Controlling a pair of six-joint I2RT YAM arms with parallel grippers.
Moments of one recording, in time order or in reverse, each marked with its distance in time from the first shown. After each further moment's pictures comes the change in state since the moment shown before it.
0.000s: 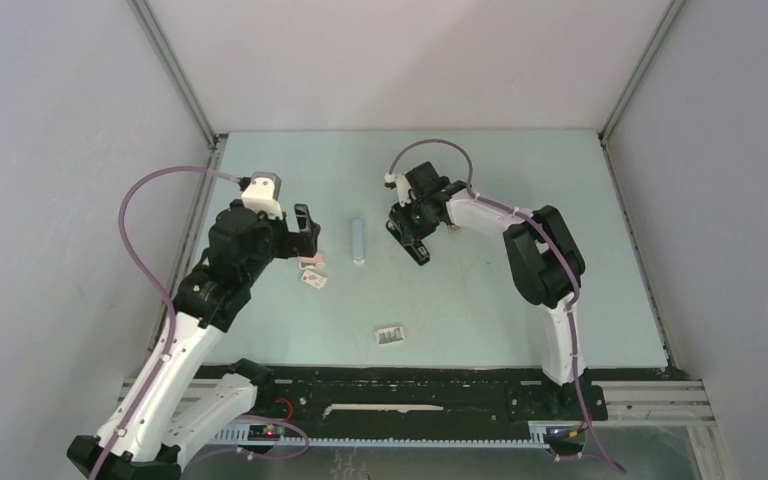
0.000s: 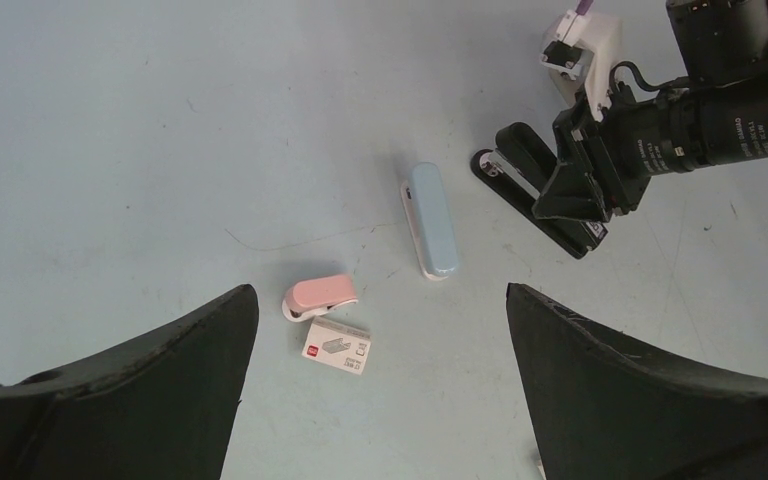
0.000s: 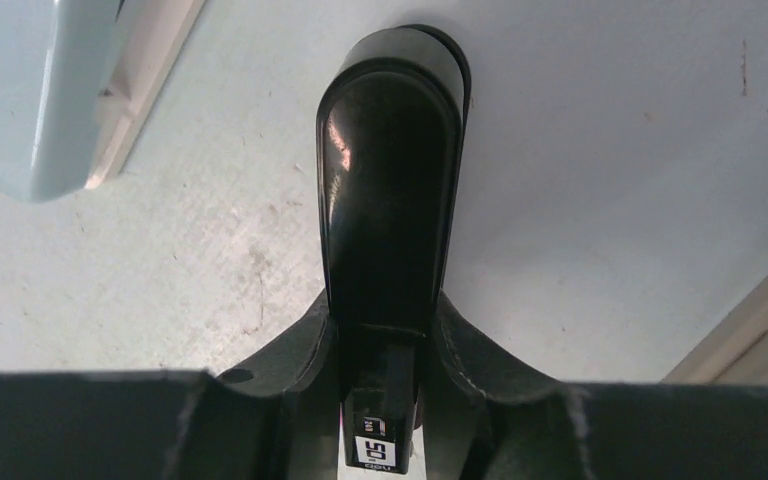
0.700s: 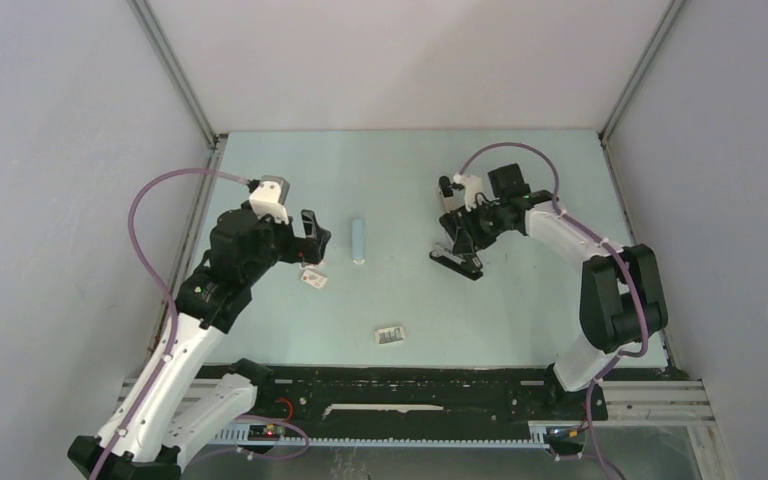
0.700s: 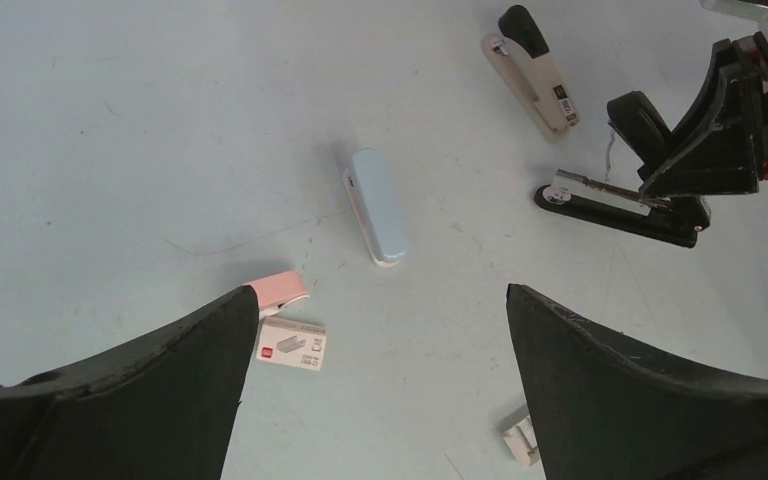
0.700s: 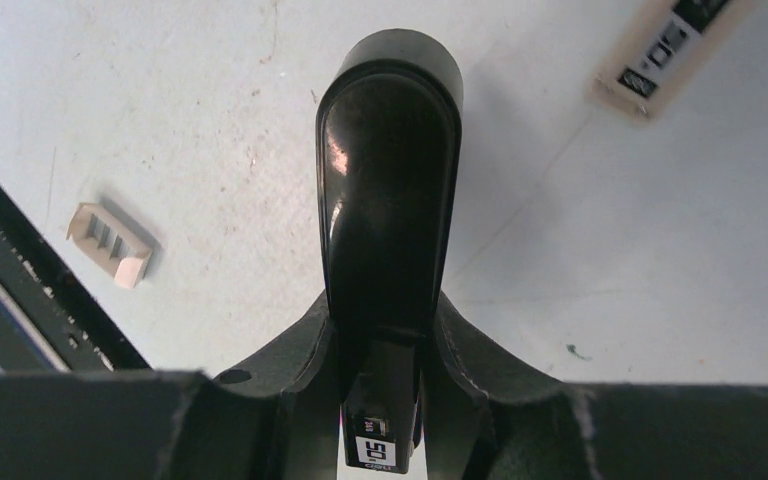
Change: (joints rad) left arm 0.000 -0.010 -0.021 0.011 0.129 -0.003; right arm -0.258 -0.463 -0.418 -0.051 -0.305 -0.170
